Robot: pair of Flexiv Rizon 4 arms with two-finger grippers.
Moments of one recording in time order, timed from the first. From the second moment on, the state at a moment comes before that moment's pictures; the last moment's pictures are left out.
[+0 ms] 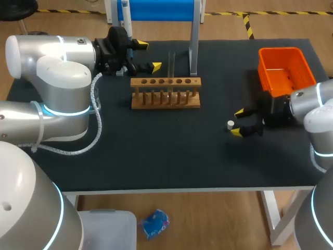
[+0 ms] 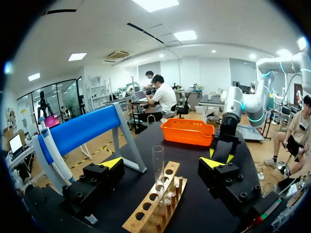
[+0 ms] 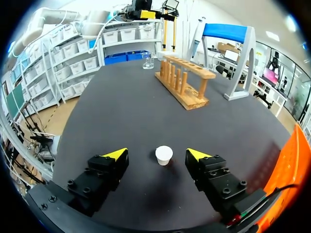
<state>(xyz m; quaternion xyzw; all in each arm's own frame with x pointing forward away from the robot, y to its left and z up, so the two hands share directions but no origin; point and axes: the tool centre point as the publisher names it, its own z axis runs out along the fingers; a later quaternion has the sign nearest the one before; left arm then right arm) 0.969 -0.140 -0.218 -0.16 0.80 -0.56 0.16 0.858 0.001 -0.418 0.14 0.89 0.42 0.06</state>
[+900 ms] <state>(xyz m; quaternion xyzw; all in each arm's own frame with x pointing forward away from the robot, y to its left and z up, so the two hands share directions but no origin) 0.969 -0.140 -0.218 -0.16 0.80 -0.56 0.16 0.867 0.013 -0.430 0.14 0.90 0.41 0.06</state>
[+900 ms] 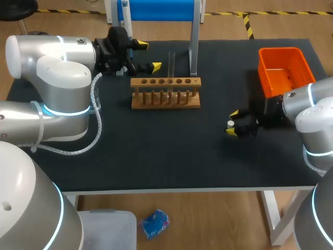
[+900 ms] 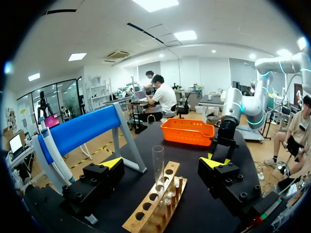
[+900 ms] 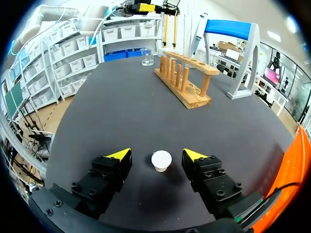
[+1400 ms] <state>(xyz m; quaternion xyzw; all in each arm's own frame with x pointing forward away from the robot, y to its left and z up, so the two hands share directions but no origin) 0.969 -0.140 -0.218 -0.16 0.80 -0.56 0.16 0.871 0.013 -0.435 0.14 0.90 0.41 0.06</state>
